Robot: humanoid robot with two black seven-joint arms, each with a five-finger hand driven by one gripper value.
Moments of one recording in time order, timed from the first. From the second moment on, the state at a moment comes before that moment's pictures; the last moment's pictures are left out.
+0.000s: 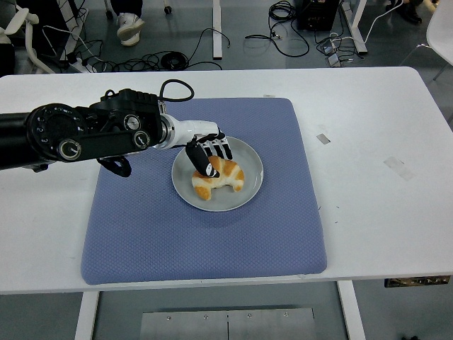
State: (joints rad) left arm -1.48 0.25 0.30 -1.16 0.56 -0.06 0.27; right arm -0.07 0.00 0.11 0.12 -0.10 -0.08 0.22
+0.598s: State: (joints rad) left arm -1.49 0.25 0.31 -1.16 0.55 -0.07 0.32; right arm -0.07 0.00 0.11 0.12 -0.10 -0.08 0.22
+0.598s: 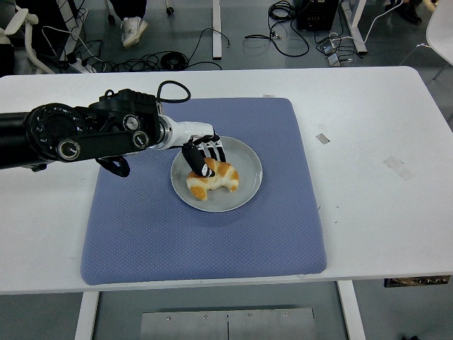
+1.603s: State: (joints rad) left arm -1.50 0.38 0.22 -1.04 0.58 -0.14 0.34; right arm -0.07 0.00 0.11 0.12 -0.10 -0.08 0.22
